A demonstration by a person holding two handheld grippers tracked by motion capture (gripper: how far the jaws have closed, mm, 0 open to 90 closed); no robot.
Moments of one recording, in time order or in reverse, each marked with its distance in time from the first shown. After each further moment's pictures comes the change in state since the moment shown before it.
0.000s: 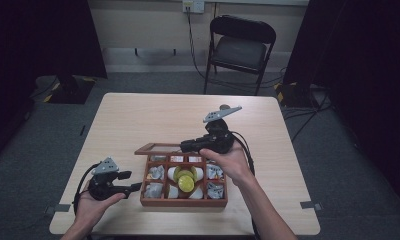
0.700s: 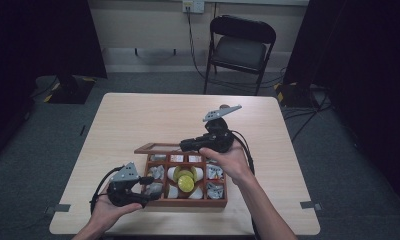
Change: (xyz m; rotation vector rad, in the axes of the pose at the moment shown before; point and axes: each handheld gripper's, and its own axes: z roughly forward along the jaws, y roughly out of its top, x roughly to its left) left arm -0.047 0.021 0.021 -0.017 -0.181 0.148; right arm -0.001 0.002 0.000 0.001 -0.004 -0.001
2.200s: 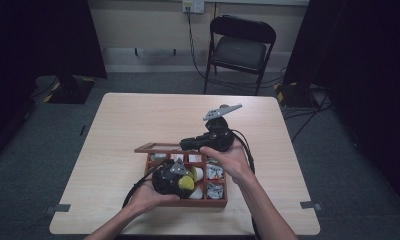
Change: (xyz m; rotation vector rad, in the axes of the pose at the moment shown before) left arm -0.011 0.048 0.107 0.306 0.005 0.199; right arm -0.002 0.002 -0.001 -0.005 0.003 -0.001
